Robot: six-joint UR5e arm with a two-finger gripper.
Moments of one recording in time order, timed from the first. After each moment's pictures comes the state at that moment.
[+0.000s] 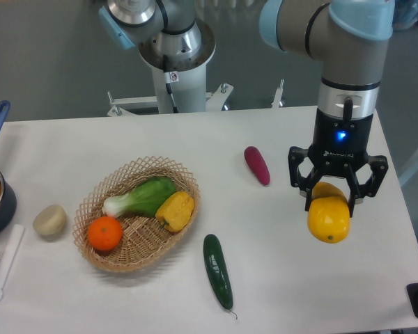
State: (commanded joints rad) arm 2.67 -1.89 -1.35 -1.02 1.25 0.86
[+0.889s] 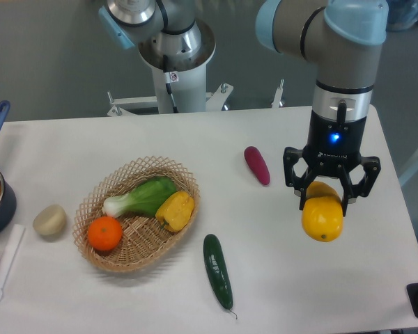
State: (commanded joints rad) arm 2.67 -1.89 -1.38 -1.01 1.26 0.86
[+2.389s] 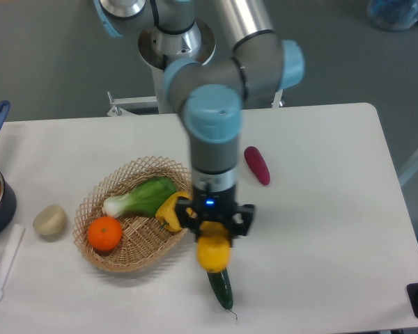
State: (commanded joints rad) arm 2.25 -1.87 -1.65 -0.93 1.54 0.69
